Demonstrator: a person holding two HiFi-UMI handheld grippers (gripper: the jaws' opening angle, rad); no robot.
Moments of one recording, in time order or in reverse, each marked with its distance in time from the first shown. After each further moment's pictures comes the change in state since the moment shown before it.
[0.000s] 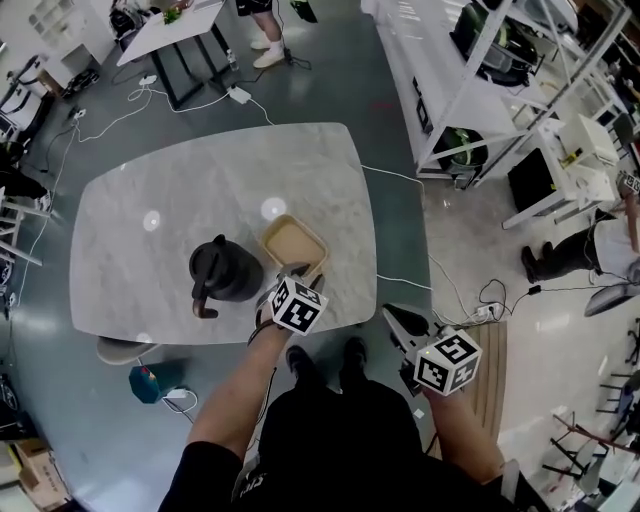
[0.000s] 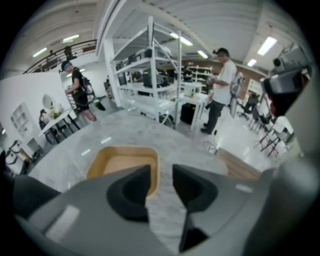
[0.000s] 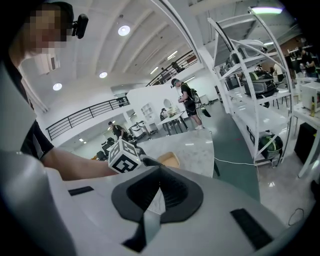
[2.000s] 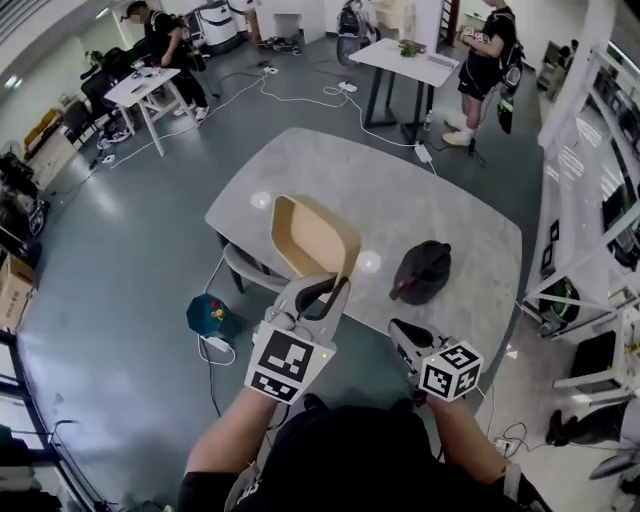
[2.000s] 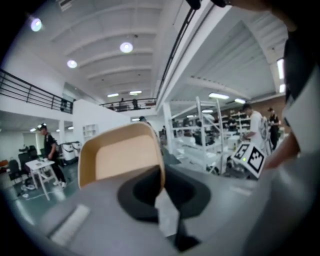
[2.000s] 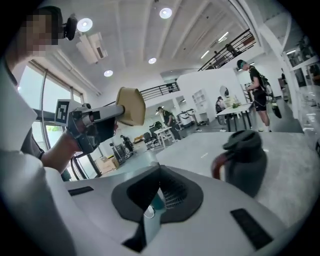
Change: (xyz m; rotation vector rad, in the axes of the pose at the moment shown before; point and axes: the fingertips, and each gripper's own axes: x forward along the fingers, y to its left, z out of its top) left arm -0.482 0.088 -0.114 -0.264 -0.600 0.564; right arm 0.152 0.325 -0.041 -0.309 0.151 0.510
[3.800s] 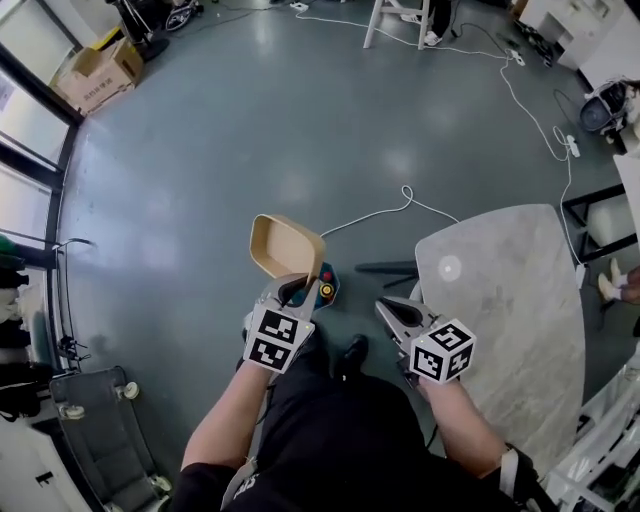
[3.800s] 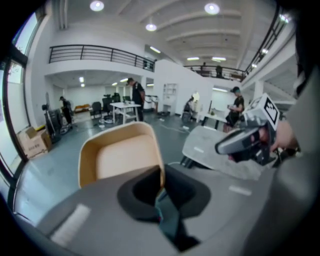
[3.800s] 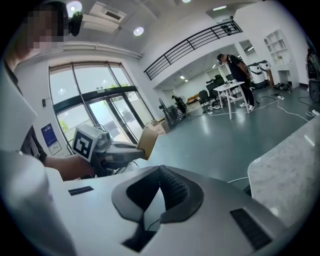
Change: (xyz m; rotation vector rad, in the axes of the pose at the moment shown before) left arm -0.260 0.505 -0.375 -0.552 0.428 0.698; right arm 0.592 0.279 0.017 -0.216 0.503 0.674
